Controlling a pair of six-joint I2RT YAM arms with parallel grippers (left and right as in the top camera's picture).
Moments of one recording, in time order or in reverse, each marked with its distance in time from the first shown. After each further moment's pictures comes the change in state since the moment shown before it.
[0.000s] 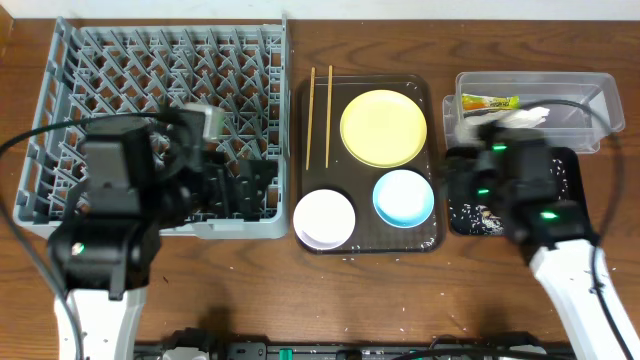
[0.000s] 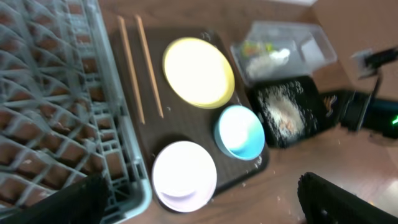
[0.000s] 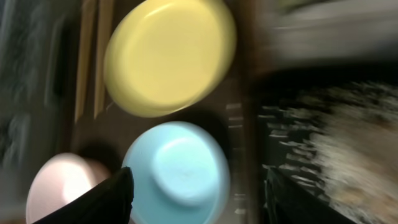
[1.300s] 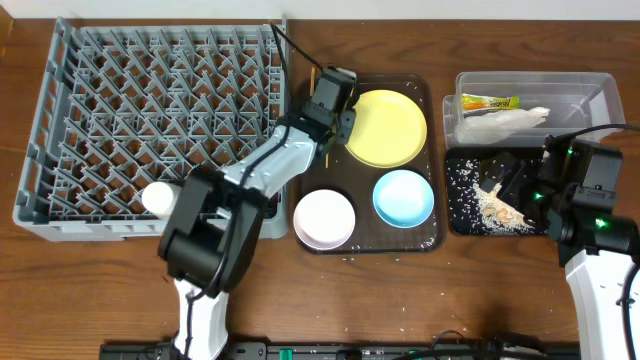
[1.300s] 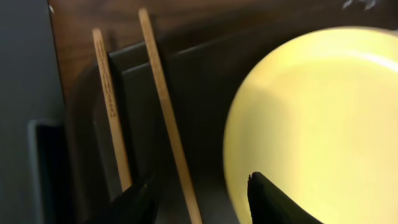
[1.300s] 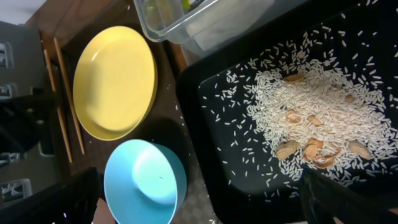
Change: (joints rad) left arm -0.435 1.022 0.111 0.824 -0.700 -0.016; right arm -0.270 -0.034 0.000 -0.105 -0.114 0.073
